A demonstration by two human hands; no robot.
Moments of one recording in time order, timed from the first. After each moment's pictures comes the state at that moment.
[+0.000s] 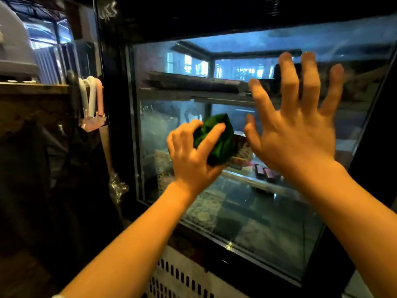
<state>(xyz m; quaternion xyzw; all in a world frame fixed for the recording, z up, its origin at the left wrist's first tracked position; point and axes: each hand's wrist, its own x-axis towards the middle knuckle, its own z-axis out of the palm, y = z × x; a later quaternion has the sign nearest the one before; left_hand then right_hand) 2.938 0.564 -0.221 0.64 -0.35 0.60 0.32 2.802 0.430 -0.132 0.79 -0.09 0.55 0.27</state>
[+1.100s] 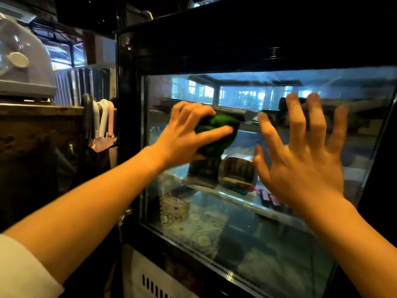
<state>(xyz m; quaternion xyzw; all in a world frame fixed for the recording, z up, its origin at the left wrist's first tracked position) 2.995 0.615 -0.116 0.53 -0.53 0.66 0.08 2.806 0.428 -0.134 0.77 -0.09 0.56 0.29</state>
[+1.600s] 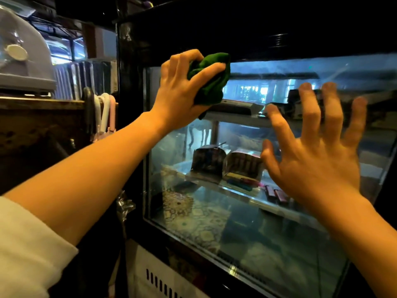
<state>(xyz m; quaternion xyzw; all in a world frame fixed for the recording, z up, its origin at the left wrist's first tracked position) 3.010 0.622 -0.061 0.60 -0.43 0.66 0.16 2.807 0.425 -0.134 0.78 -0.09 0.56 0.27</state>
